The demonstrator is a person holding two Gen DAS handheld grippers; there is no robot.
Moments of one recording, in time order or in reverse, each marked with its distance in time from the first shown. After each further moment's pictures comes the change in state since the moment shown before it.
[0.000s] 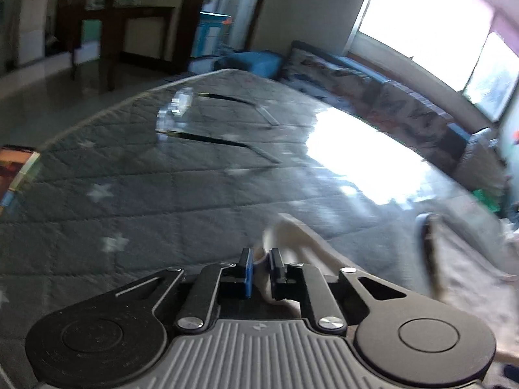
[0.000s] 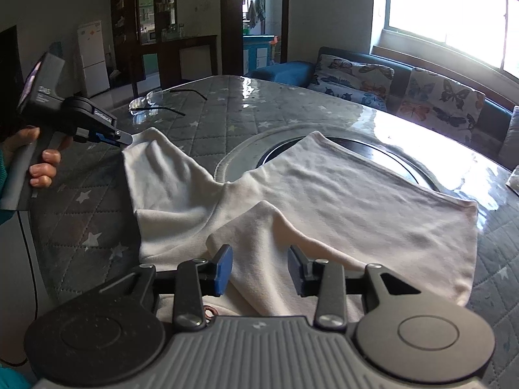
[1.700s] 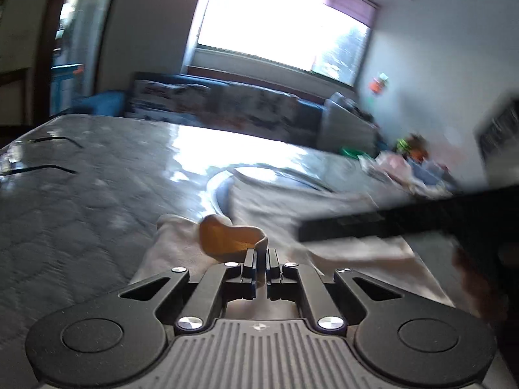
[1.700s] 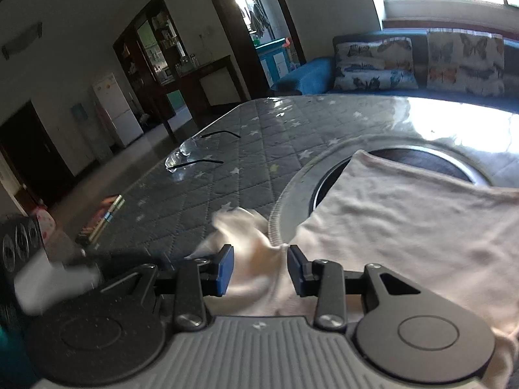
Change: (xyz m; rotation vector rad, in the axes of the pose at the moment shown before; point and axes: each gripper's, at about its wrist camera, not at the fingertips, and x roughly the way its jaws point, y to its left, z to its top) left arm -0.053 -0.113 -0.094 0.399 -0.072 -0.402; right arm 0.011 -0.012 0.053 0.250 -0.019 0.248
